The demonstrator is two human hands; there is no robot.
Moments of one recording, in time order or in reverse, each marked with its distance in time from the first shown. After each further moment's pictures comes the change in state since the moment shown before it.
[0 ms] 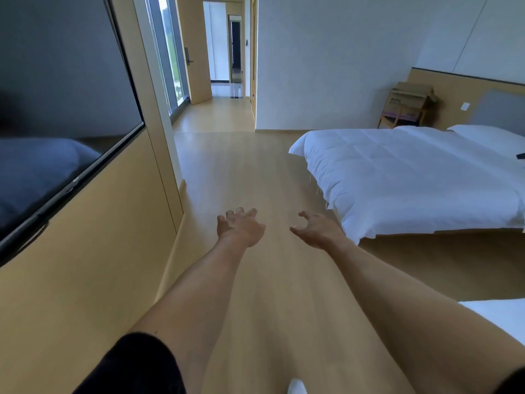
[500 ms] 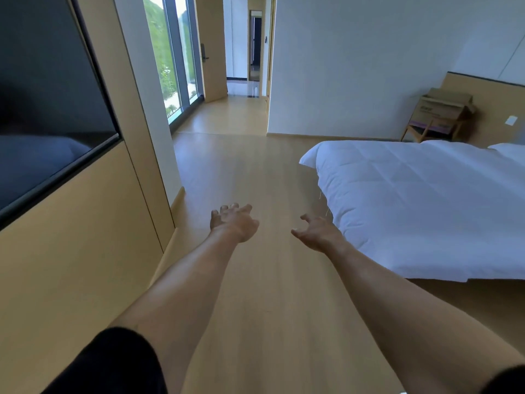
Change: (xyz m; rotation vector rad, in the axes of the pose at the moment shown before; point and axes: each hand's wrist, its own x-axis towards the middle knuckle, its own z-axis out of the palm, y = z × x) left_hand 0.262 0.085 -0.060 -0.026 -0.003 -0.068; right_hand 0.297 0.054 -0.064 0.012 -0.058 -0.024
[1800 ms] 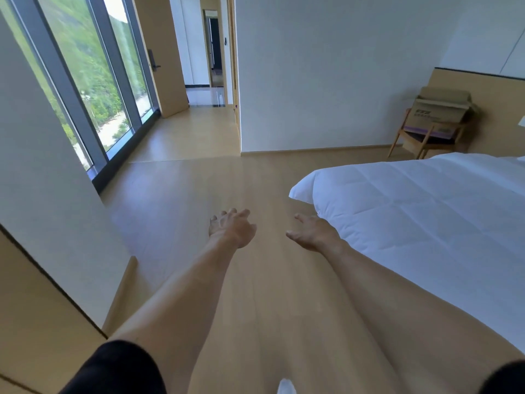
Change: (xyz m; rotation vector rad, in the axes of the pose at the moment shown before) left_hand 0.727 0.047 -0.093 0.036 0.006 0.167; right_hand 0.700 -0.065 -0.077 -0.015 0.022 0.098
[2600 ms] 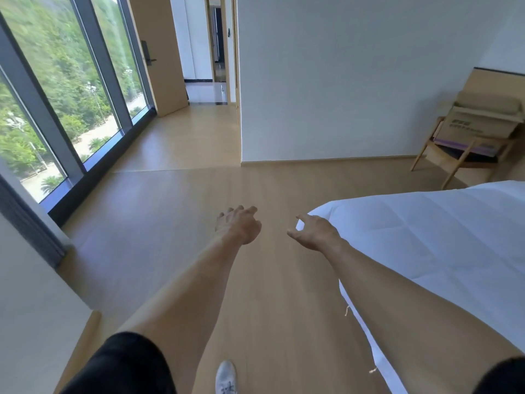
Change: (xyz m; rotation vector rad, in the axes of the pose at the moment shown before) left_hand 0.462 0.024 -0.049 -0.045 -0.007 0.022; right_hand 0.448 -0.029 -0.078 -0.039 -0.046 -0.007
